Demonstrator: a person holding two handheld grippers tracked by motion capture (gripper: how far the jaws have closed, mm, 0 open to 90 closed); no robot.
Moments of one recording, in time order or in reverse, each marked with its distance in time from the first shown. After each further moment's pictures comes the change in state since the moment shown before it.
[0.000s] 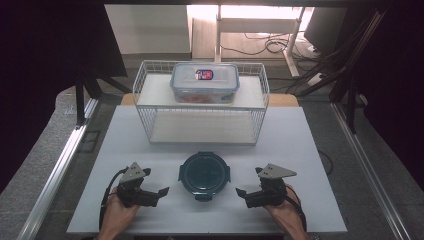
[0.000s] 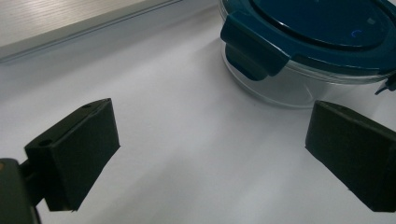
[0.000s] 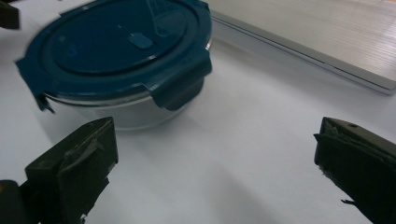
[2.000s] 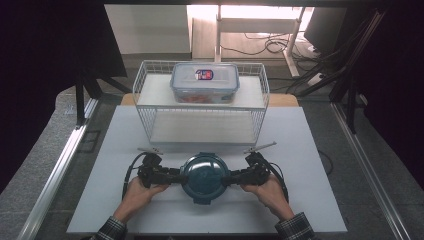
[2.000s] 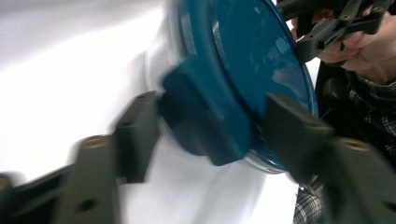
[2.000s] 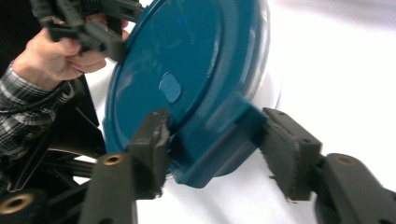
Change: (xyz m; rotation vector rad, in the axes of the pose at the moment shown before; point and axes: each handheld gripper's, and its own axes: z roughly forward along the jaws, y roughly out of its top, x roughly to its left) left arm 0.023 0.043 0.051 0.135 -0.462 -0.285; right arm -0.025 0.039 0.052 0.255 0.431 0.358
